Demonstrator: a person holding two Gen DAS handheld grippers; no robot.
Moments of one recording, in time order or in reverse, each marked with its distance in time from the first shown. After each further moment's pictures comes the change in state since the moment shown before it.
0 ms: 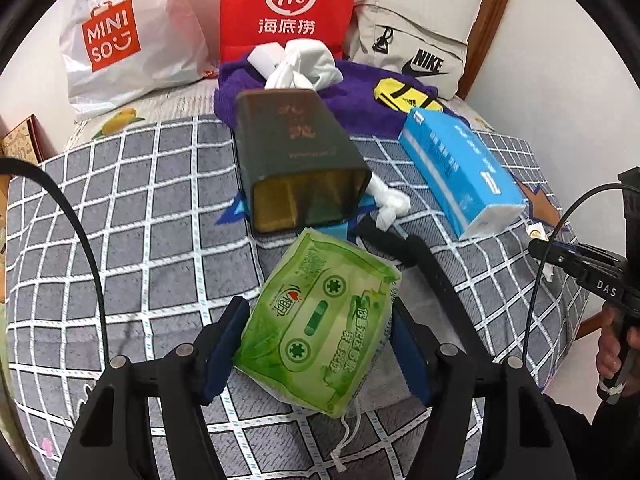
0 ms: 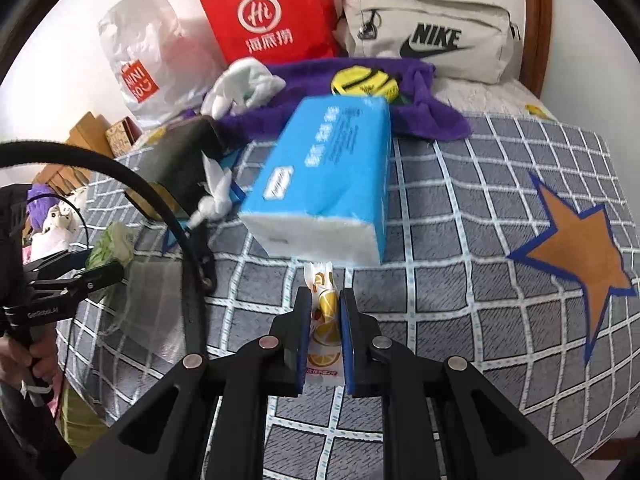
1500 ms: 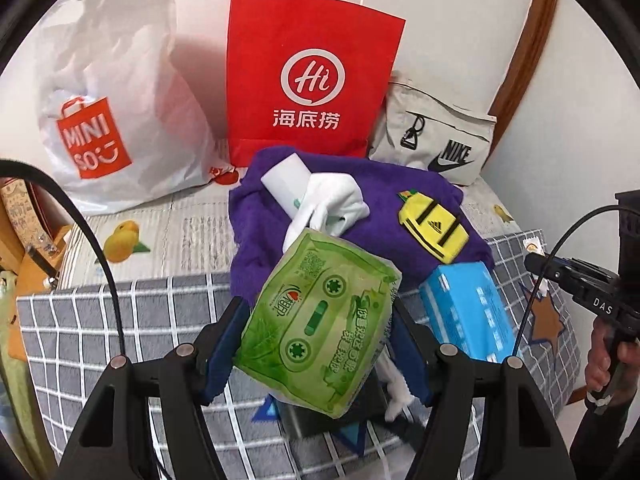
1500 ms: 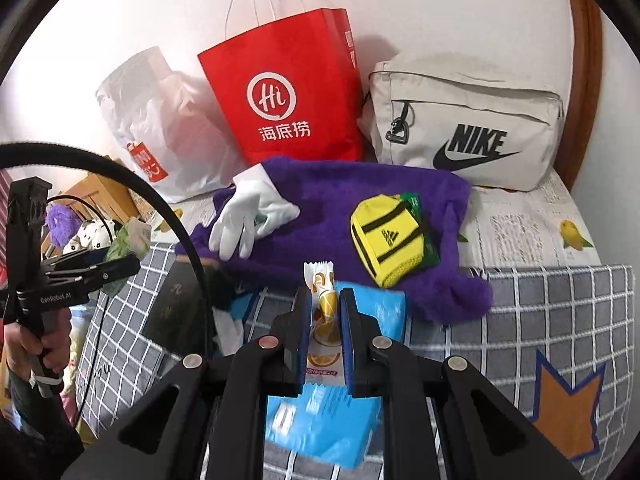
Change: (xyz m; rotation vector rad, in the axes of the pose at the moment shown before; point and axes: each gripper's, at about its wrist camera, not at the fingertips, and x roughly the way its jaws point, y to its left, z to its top) left arm -0.012 0.020 0.151 -0.052 -0.104 0.014; right arm 0.007 -0.007 0.161 -0.055 -0.091 0.085
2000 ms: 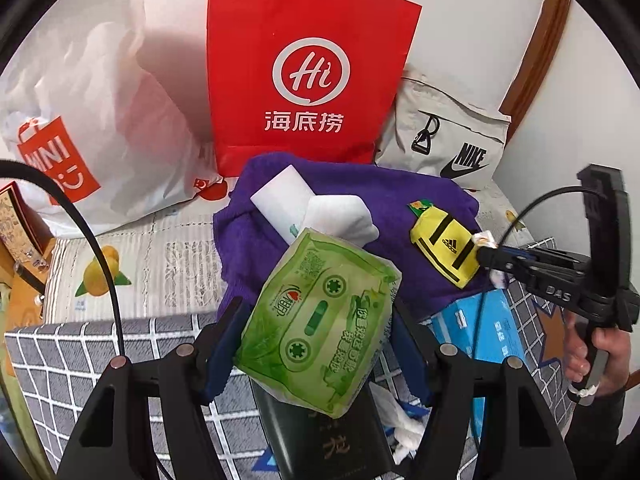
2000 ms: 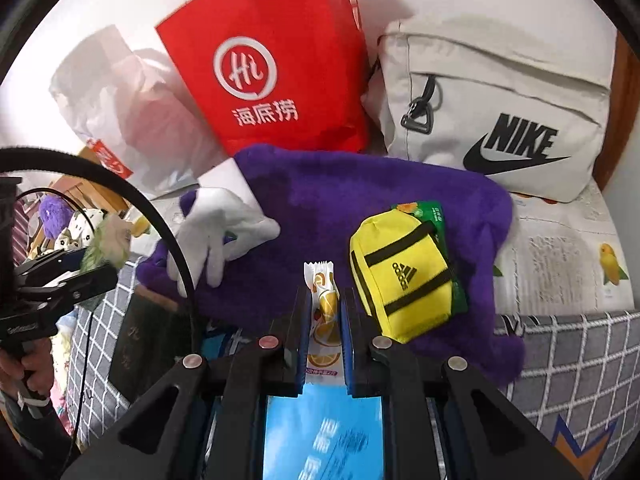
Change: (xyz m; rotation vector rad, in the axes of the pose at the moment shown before) left arm 0.046 -0.002 0.041 0.009 0.035 0.004; right arm 0.091 -0.012 0.047 -0.004 0.119 0.008
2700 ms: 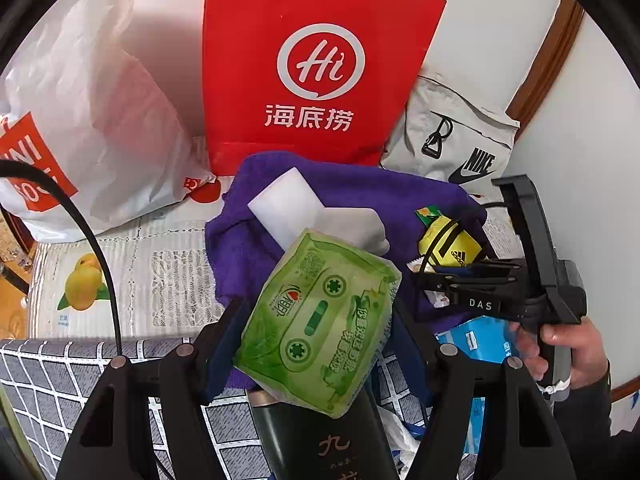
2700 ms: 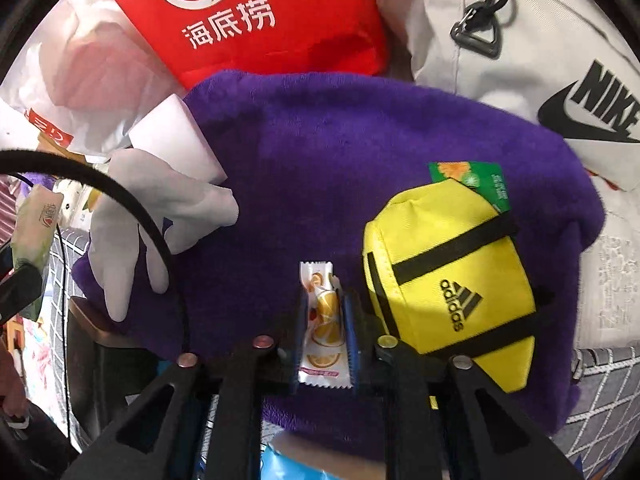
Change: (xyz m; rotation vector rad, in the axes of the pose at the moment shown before) left arm 0.029 0.014 0.018 -0.022 0.022 -0.037; right arm 0.104 0.000 0.026 0.005 0.240 -0.010
